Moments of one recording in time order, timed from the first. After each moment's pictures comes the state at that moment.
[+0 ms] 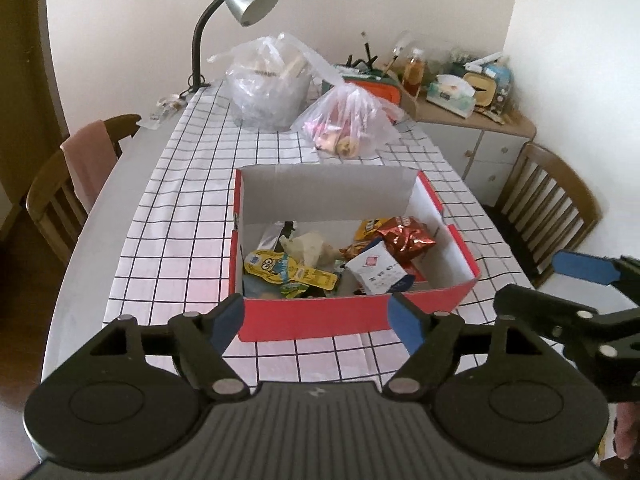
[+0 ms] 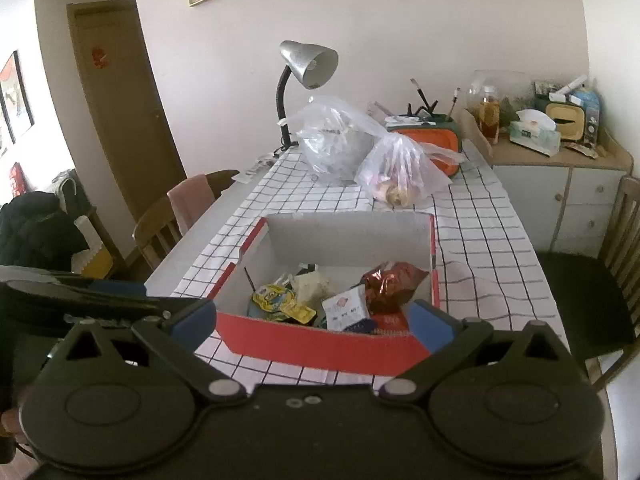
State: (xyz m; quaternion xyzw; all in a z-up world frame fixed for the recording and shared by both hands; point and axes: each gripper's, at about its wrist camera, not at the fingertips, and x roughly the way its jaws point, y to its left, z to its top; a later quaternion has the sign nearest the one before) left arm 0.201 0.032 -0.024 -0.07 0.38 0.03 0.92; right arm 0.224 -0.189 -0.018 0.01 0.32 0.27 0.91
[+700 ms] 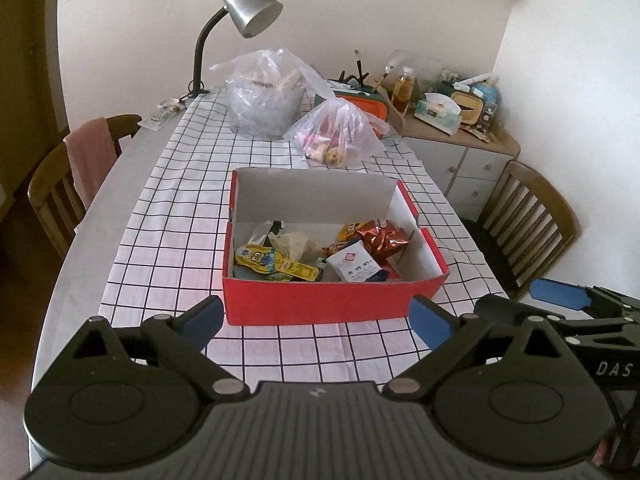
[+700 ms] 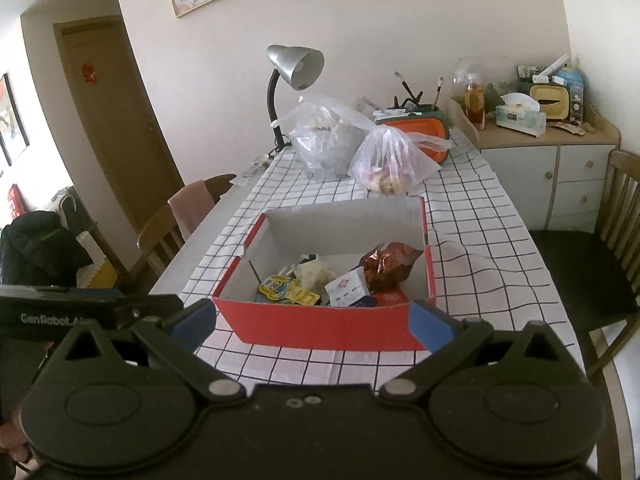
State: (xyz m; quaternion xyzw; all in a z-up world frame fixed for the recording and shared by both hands) left arm 0.161 0.026 -0.009 -0.10 0.36 0.02 0.93; right arm 0.202 -0.201 -0.017 0.04 0.32 0.26 0.91
